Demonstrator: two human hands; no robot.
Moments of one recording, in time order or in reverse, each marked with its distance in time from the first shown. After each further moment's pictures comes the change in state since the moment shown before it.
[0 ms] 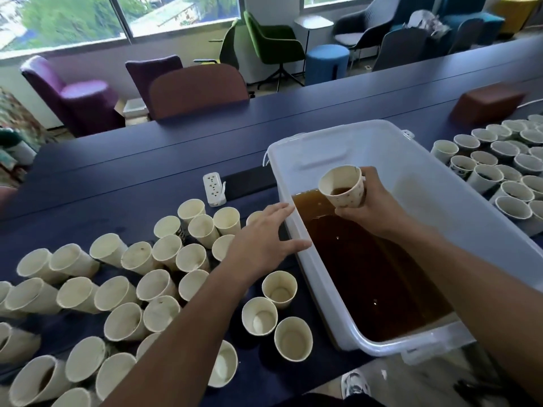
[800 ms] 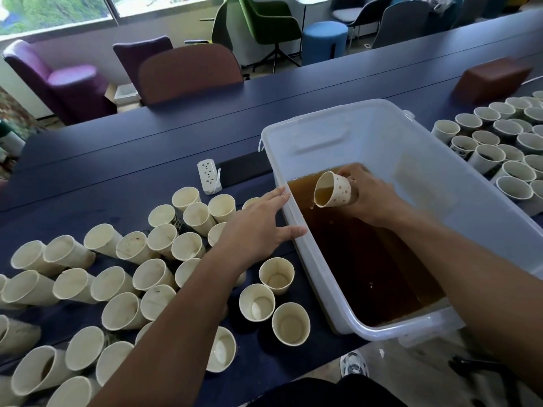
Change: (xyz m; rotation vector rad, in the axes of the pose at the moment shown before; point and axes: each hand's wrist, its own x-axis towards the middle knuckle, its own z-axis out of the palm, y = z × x) left_hand 0.008 -0.002 0.001 0.161 -0.039 0.016; right_hand 0.002 0.012 0.006 -0.321 -0.122 0.079
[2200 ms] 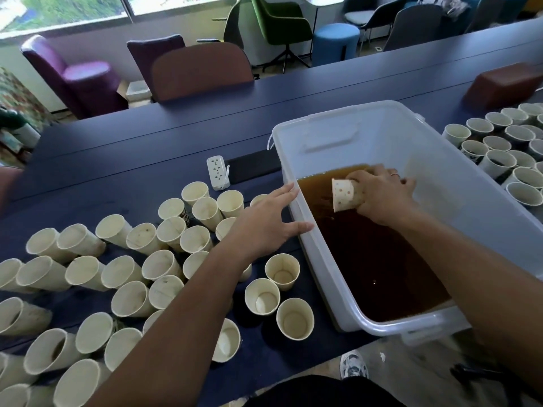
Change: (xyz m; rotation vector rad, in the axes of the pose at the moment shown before) left_hand -0.003 -0.002 0.001 -0.131 -0.015 0.009; right_hand -0.003 -0.008 -0.003 -0.370 0.026 0.088
